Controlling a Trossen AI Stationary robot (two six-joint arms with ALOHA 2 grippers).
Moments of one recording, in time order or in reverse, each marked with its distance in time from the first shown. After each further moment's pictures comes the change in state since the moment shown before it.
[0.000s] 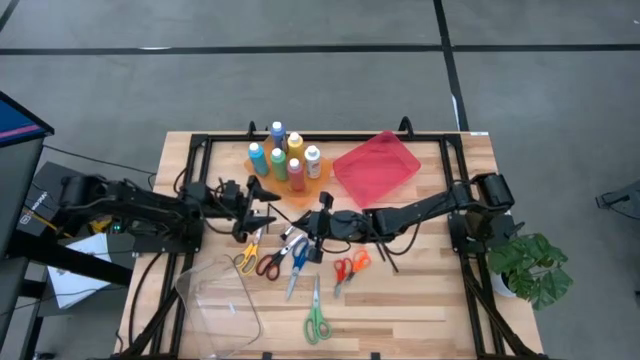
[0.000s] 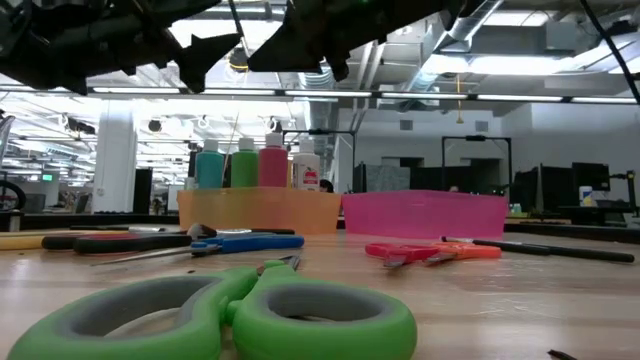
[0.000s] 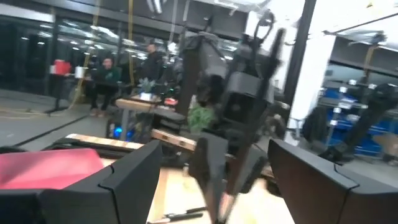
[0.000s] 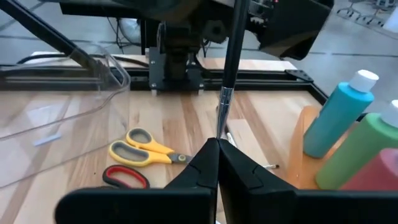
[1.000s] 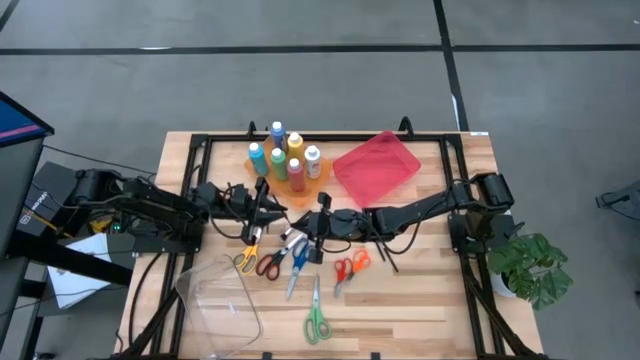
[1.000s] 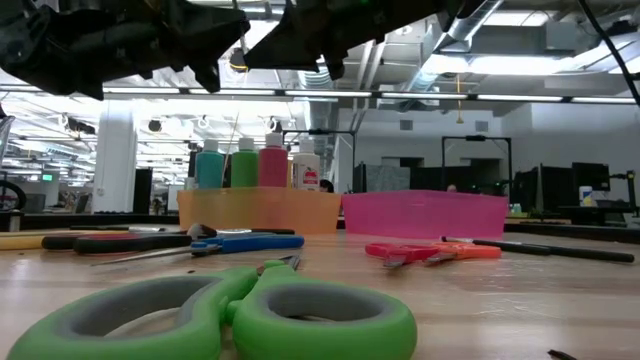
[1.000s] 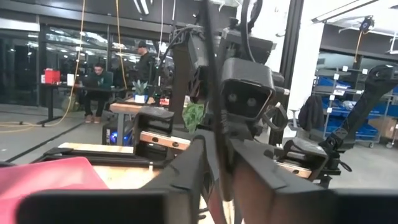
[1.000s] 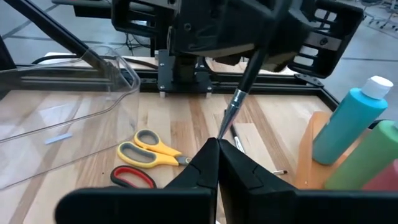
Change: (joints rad) left arm -0.006 0.182 0.044 0.137 0.013 0.073; right arm -0.007 0.000 0.000 0.013 -0.048 -0.018
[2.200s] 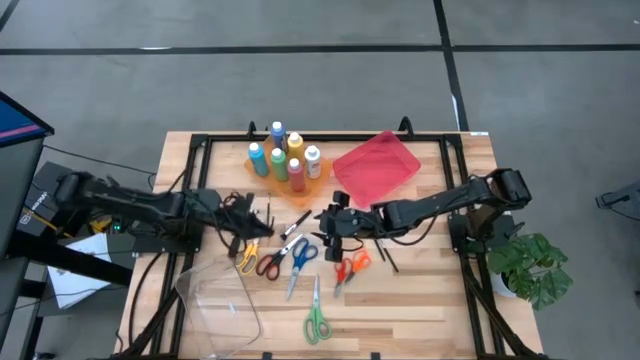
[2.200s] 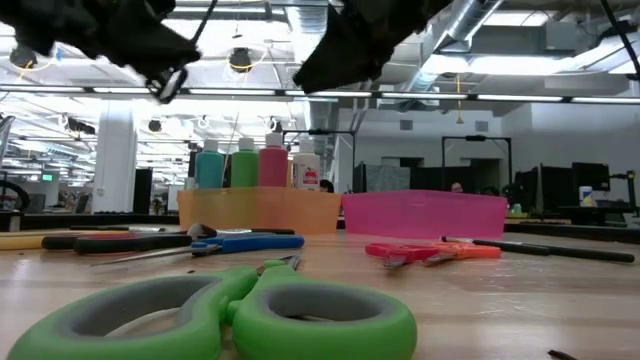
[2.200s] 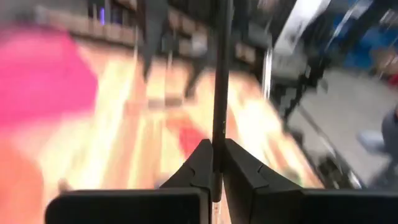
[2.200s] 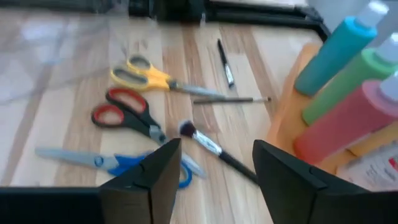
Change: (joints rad) left arm -0.166 -0.433 0.144 -1.085 -0.081 -0.110; right arm 0.005 -0.133 0.000 -0.434 0.015 0.062
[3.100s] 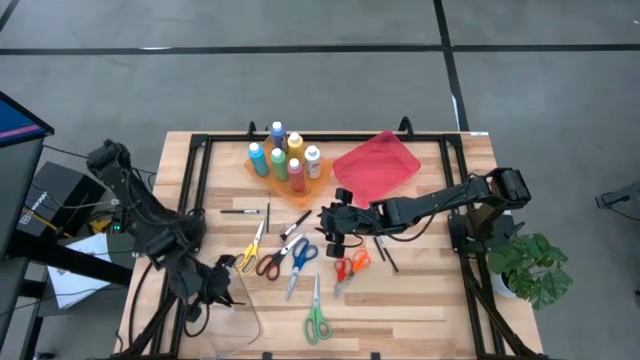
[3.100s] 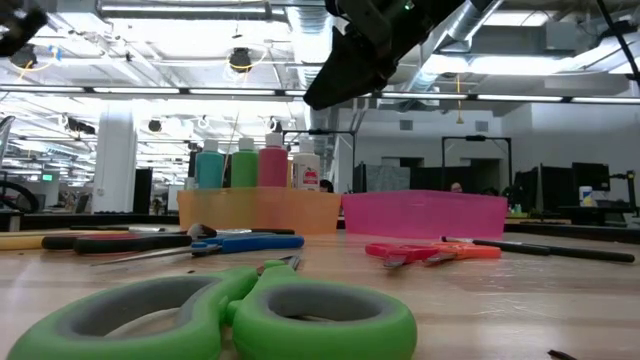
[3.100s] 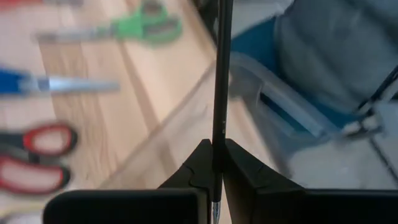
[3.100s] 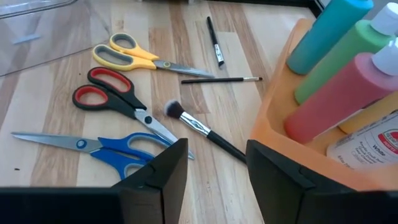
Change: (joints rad) left arm -0.788 0.247 0.292 -0.551 -0.225 -0.267; right arm -0.024 0.001 -0.009 -0.058 0.000 0.020
